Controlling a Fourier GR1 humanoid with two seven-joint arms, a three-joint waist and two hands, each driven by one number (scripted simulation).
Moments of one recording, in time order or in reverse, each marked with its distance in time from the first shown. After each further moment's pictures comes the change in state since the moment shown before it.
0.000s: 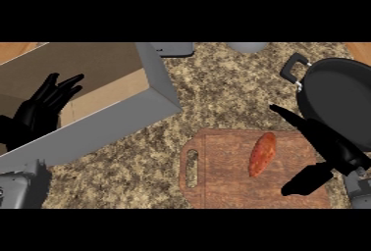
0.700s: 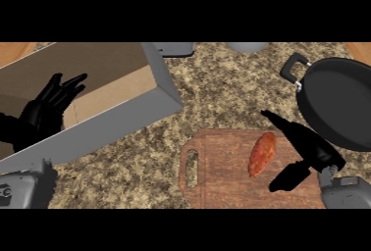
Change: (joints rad) left arm -0.008 -0.052 0.021 0.008 -0.047 -0.022 -0.010; right arm 0.003 0.148 -0.008 0.101 0.219 0.047 0.017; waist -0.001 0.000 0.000
